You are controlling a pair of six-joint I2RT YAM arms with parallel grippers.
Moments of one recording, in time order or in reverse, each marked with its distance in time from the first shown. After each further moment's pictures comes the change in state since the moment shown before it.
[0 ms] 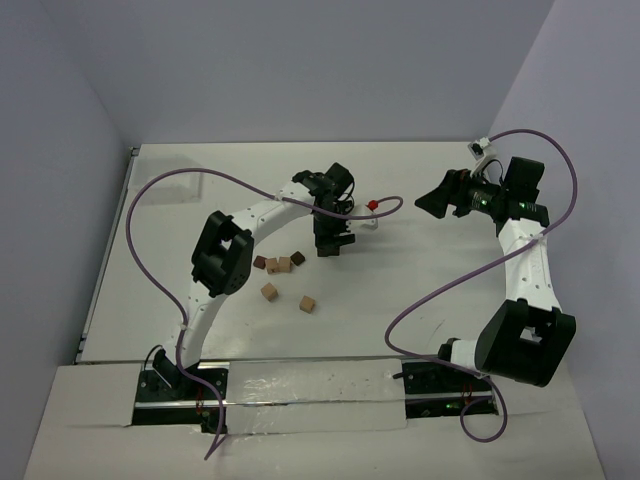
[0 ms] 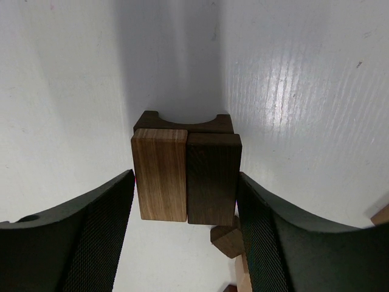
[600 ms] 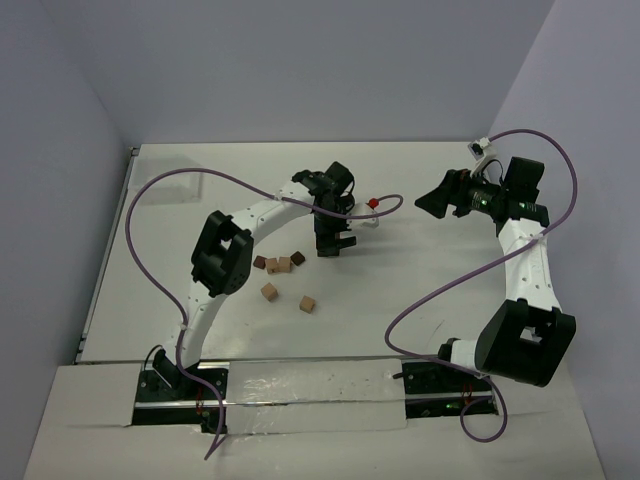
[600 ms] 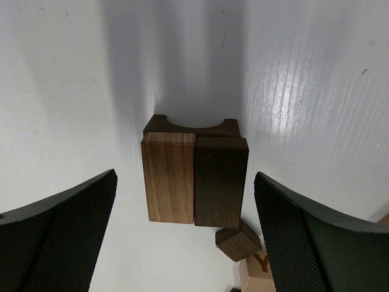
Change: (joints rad) left arm 0.002 -0.002 0.001 0.022 0.001 -0.005; right arm 0.000 0.000 0.000 0.000 0.000 0.000
